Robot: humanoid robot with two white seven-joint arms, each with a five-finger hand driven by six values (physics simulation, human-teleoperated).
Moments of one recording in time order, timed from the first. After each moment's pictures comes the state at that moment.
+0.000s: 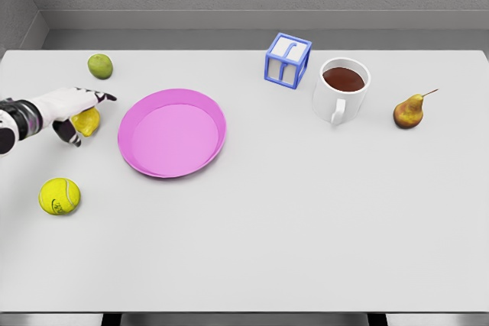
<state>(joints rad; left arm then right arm) -0.56 0.68 -0.49 -1.31 -0.65 -0.07 -0.61 0.05 0.00 -0.12 -0.07 0.10 -0.02 -0.07</state>
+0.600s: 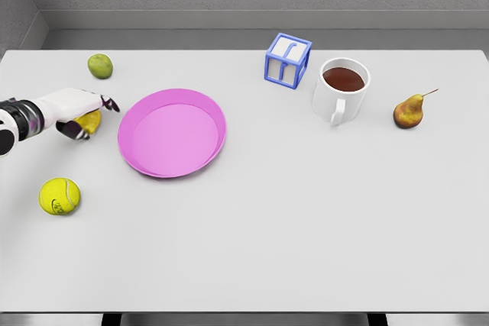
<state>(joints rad) -0.56 0.69 -0.50 -1.32 -0.65 -0.15 -0.61 0.05 0.00 -0.12 -0.07 0.10 -0.02 -0.07</state>
